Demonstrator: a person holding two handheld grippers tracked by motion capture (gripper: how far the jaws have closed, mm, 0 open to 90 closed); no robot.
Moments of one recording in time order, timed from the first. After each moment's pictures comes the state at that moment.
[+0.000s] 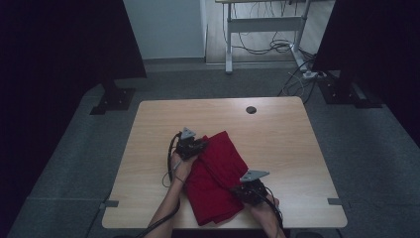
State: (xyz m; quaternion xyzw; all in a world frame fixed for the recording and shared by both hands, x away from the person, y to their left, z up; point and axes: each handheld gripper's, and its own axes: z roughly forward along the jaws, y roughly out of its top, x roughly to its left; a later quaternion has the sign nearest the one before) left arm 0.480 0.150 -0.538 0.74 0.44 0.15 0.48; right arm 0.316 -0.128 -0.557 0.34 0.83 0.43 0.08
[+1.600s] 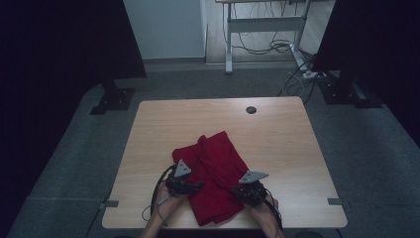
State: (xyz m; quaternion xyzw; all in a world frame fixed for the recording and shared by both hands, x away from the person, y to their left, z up) left arm 0.354 0.160 -0.558 0.84 0.32 0.18 0.40; right arm 0.315 -0.127 -0.559 0.33 0.84 0.42 0.10
